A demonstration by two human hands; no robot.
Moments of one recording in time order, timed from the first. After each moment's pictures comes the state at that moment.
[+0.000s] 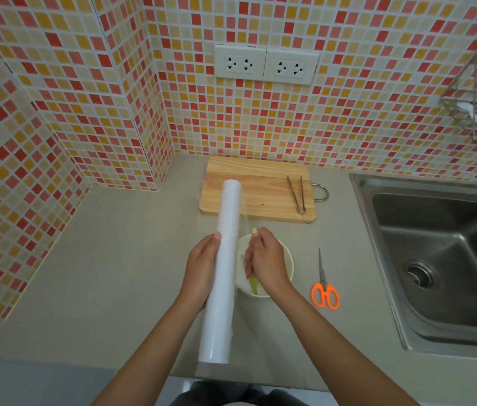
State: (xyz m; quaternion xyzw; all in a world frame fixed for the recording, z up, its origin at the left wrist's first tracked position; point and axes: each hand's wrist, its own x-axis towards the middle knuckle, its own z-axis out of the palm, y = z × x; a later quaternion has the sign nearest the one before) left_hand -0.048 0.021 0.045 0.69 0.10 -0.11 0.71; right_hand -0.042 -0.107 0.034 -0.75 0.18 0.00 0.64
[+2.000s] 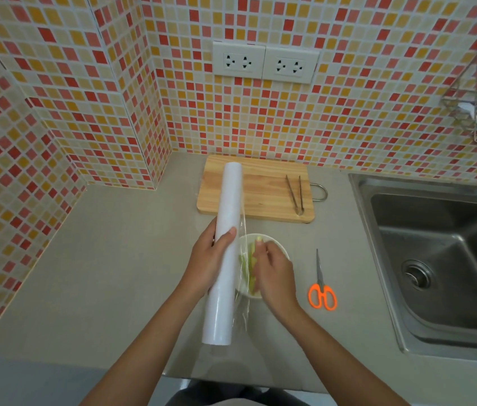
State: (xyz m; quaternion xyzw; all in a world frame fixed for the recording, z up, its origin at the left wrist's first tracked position) left_hand -0.031 0.014 0.049 0.72 0.00 -0.13 0.68; right_hand -0.071 -0.115 0.033 -0.80 0.17 -0.05 0.58
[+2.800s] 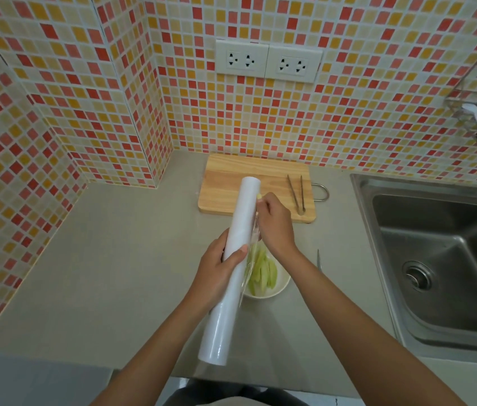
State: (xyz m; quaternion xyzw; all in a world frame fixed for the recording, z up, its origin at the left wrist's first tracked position) left_hand -0.052 0.007 0.049 0.73 -0.05 -0.12 0.67; right_hand 0.014 -0.130 0.057 -0.85 0.12 -0.08 0.51
